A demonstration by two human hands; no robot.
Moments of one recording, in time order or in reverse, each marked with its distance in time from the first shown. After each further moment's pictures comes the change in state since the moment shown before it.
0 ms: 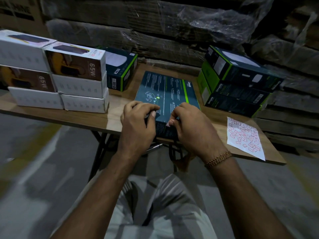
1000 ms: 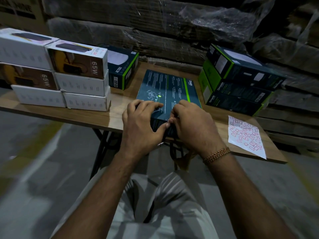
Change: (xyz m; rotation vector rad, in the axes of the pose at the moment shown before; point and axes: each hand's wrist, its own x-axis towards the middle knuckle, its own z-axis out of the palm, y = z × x) left_hand -0.007 0.003 -0.001 0.183 -0.090 0.038; right_hand 0.005 -0.006 0.000 -0.196 -0.015 0.005
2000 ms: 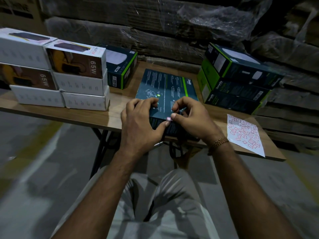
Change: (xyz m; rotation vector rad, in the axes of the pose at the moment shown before) left_hand 0.001 0.001 0.002 0.001 0.032 -0.032; right_hand 0.018 0.037 0.029 0.783 0.018 0.154
